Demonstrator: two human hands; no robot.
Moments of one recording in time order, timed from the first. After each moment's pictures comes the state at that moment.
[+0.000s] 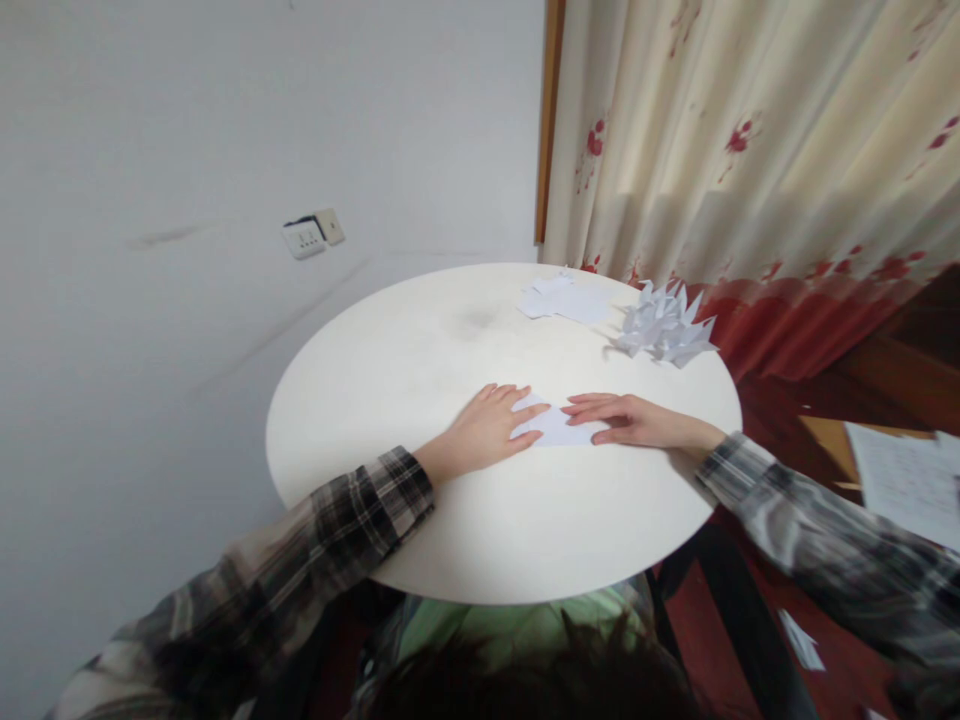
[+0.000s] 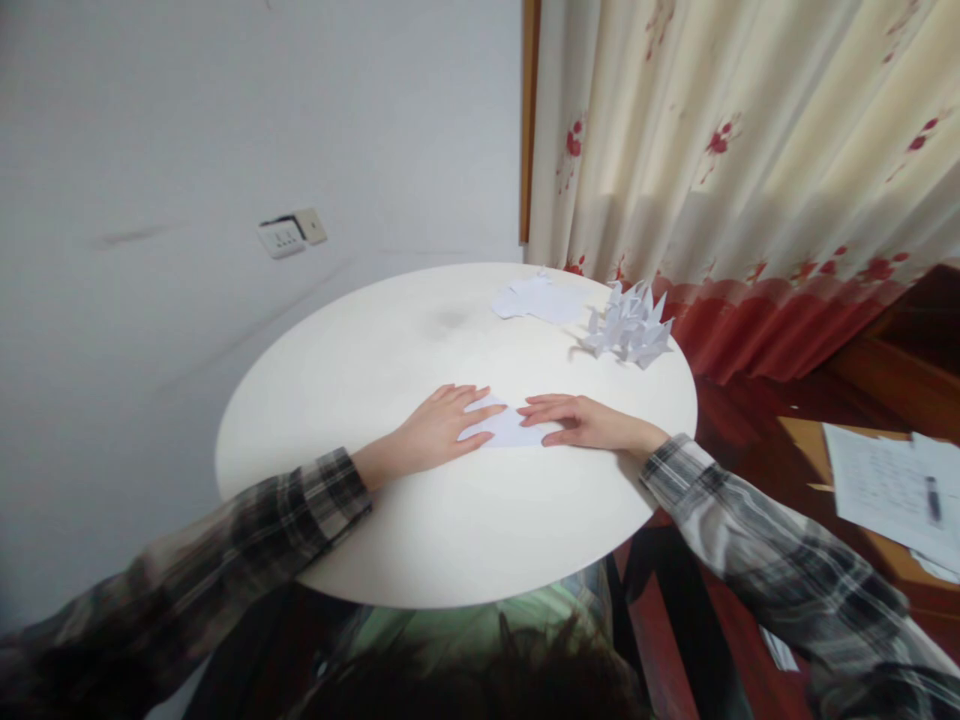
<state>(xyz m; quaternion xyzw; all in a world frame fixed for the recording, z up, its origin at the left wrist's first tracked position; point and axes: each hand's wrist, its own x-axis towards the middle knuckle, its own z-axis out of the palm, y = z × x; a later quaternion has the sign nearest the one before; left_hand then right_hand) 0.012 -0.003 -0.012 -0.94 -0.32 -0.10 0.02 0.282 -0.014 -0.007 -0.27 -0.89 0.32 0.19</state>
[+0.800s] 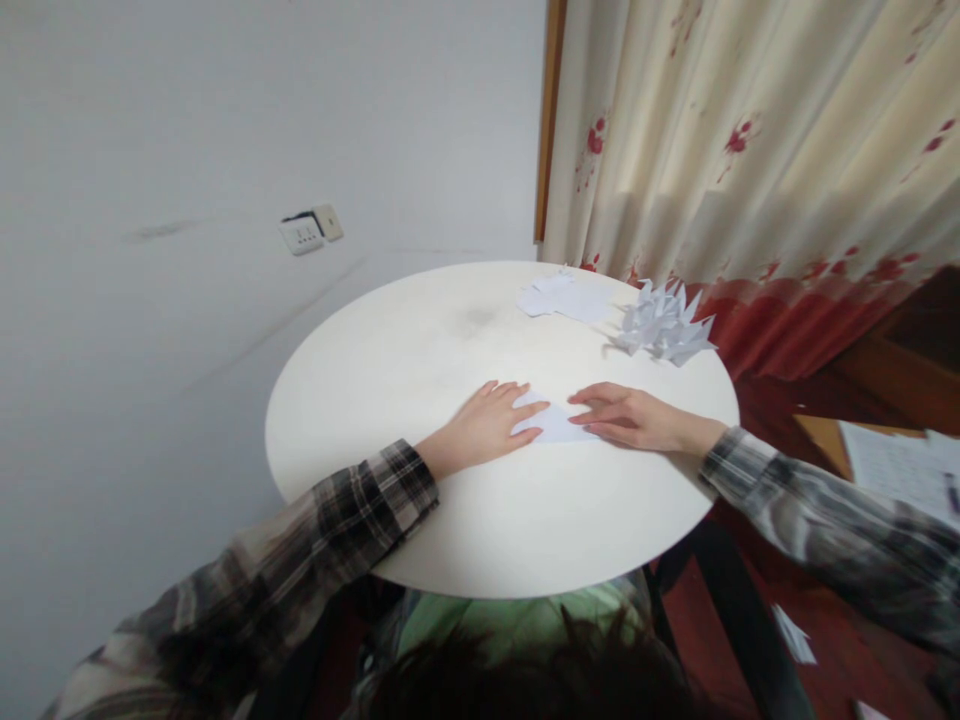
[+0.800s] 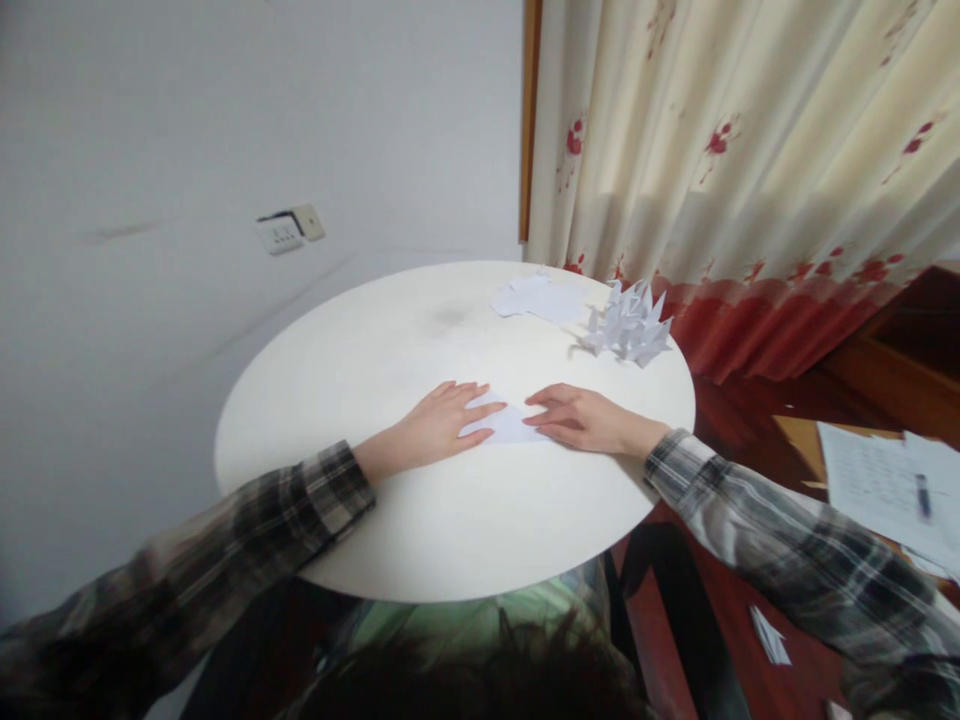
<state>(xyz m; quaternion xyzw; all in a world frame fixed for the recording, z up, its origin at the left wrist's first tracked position) 0.012 -0.005 -0.010 -0.94 -0.33 -0.06 0.06 0.282 -0.022 0.000 -0.29 -0.94 0.13 0.16</state>
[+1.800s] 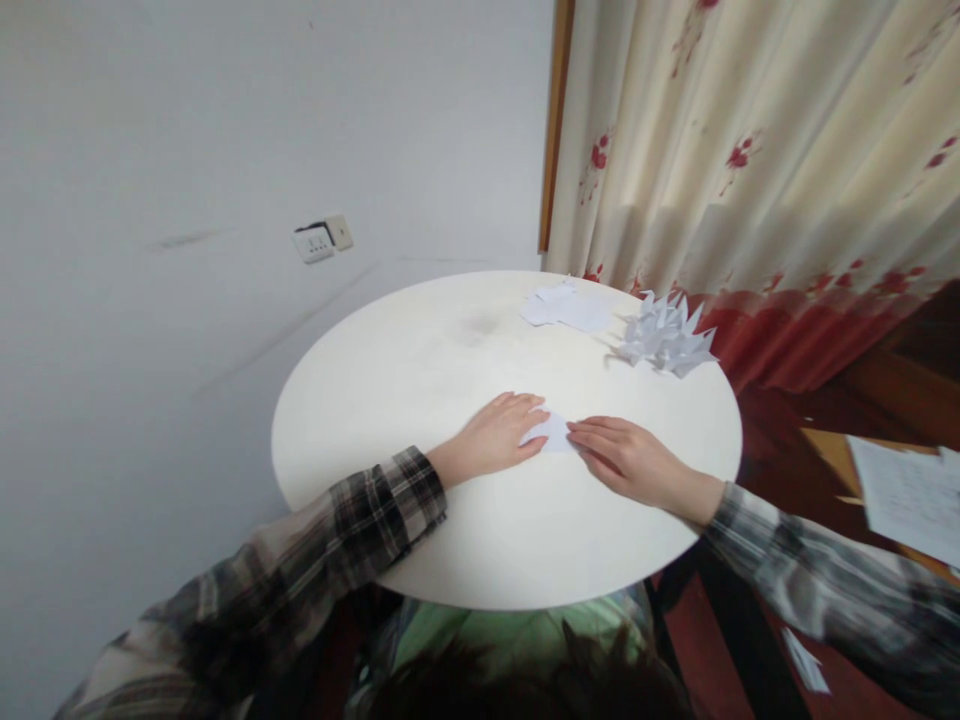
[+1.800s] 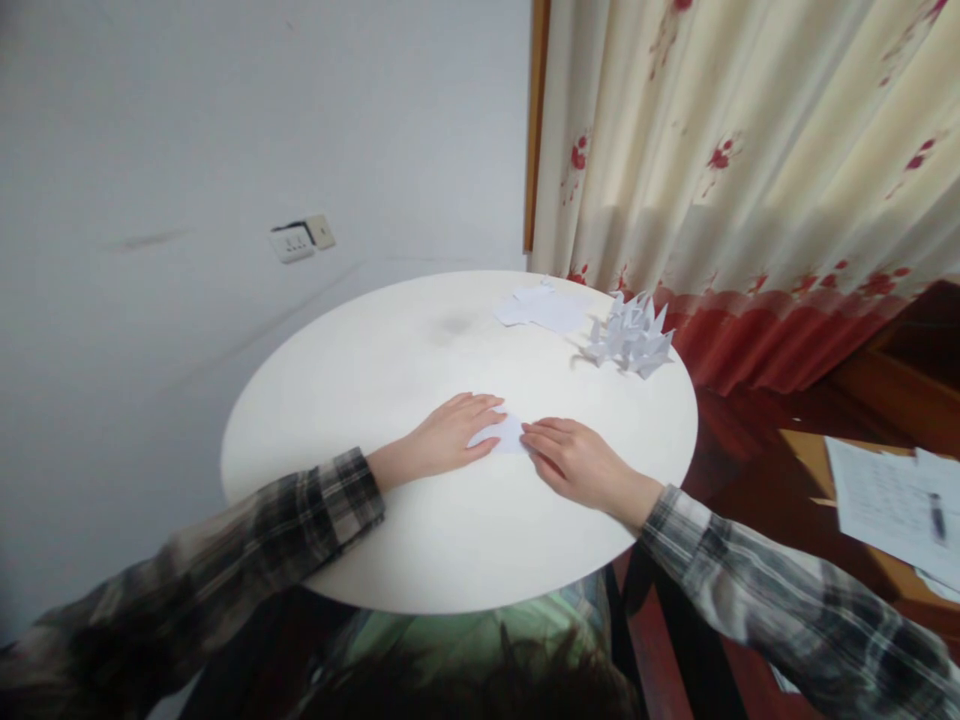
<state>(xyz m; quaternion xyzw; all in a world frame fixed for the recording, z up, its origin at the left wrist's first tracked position) 0.018 -0.007 -0.009 -0.95 -0.30 -0.12 0.03 0.250 -0.063 -0.012 -0.33 -0.92 -0.03 0.22</state>
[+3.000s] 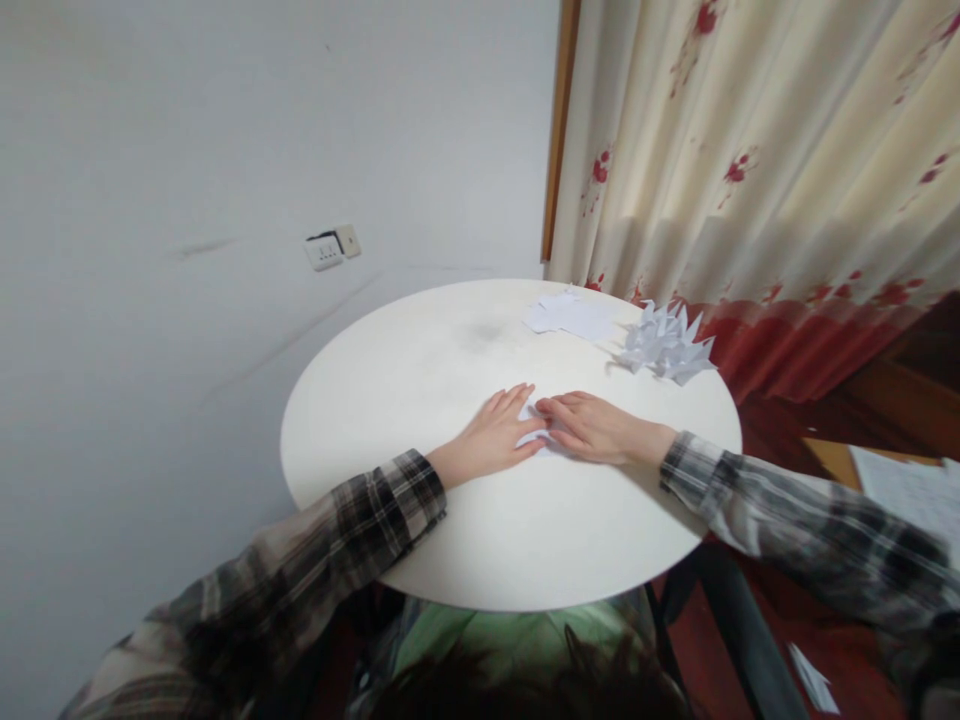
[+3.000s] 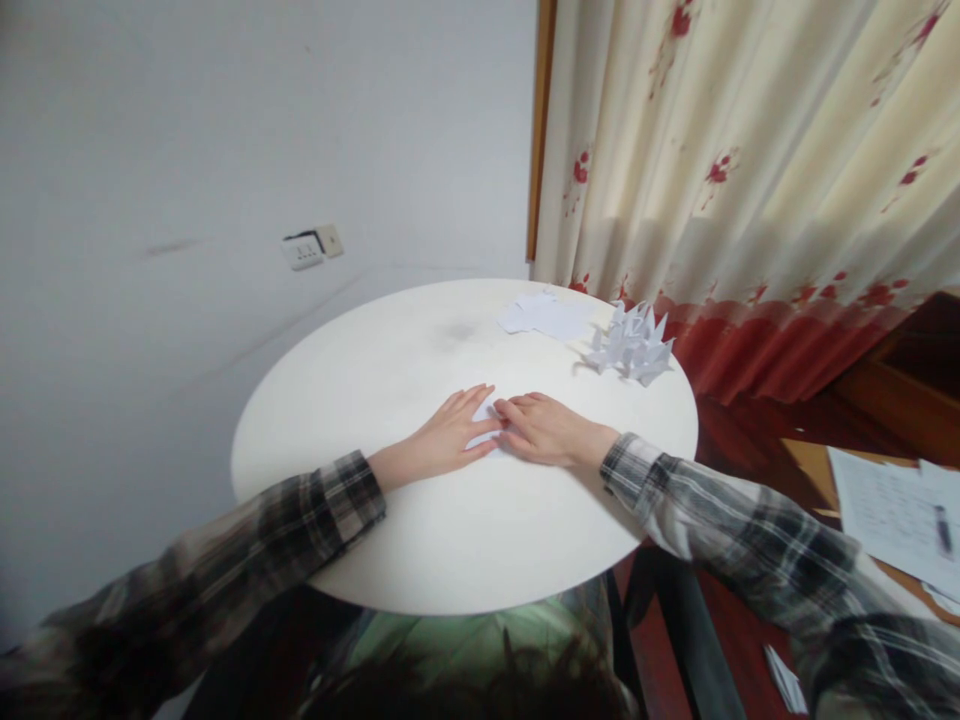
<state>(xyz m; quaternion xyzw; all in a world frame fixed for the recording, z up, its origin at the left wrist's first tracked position) 0.009 -0.009 -0.009 -0.94 -0.33 -0.12 0.02 0.217 -0.013 0.013 -0.27 -0.95 0.00 0.12</state>
